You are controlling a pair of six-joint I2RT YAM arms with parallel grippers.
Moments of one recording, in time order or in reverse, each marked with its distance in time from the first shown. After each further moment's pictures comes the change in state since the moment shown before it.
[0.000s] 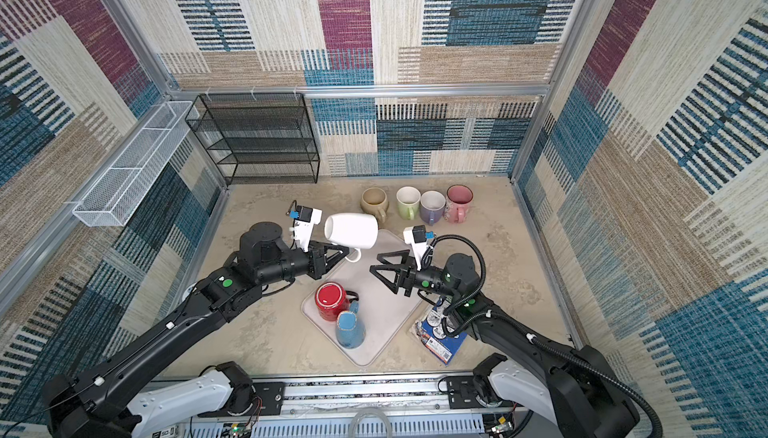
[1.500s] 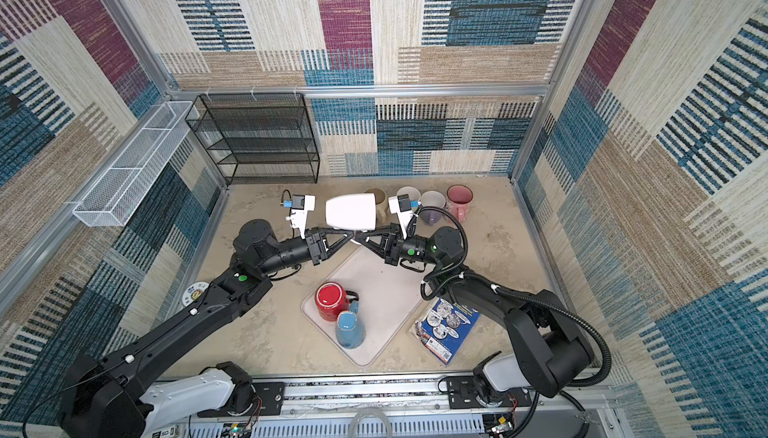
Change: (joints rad) left arm 0.085 0.092 -0.127 0.545 0.240 -0.227; right arm -0.013 0.335 0.259 0.320 -0.148 0.225
